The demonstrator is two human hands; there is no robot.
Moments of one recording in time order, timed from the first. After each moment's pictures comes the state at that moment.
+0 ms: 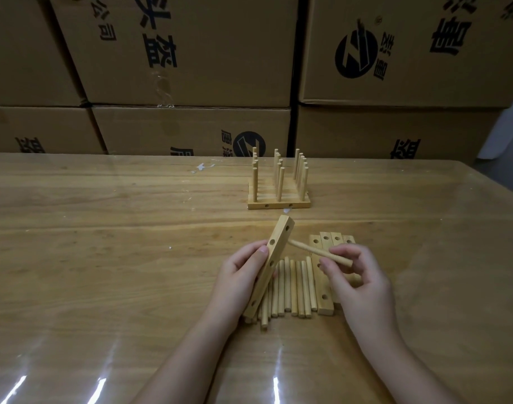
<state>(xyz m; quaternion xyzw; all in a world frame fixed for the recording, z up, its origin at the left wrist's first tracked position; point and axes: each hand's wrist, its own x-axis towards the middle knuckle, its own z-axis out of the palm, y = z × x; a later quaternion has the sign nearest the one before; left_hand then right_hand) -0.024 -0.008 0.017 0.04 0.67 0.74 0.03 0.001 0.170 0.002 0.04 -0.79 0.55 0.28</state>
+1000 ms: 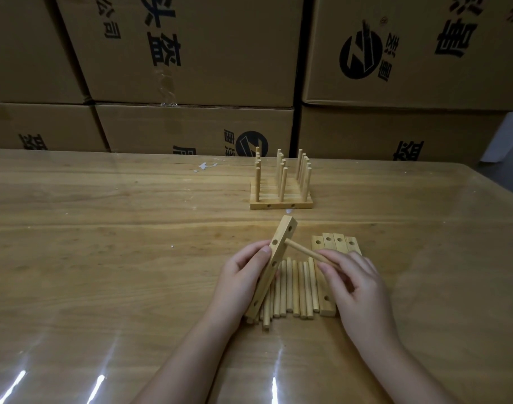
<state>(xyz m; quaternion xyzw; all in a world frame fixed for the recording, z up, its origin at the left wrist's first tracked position) -0.025 -0.008 0.017 0.04 0.66 0.75 0.03 0.002 0.167 0.005 0.07 -0.86 0.40 0.30</state>
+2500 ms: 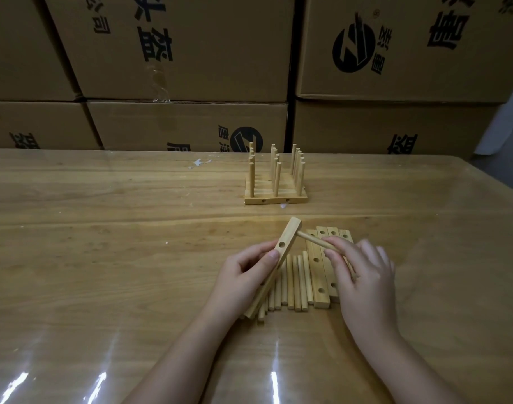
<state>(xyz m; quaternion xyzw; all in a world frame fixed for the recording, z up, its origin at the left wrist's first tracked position) -0.023 -0.010 0.011 0.13 0.74 0.66 0.02 0.003 0.171 0.010 0.03 -0.87 0.31 0.39</state>
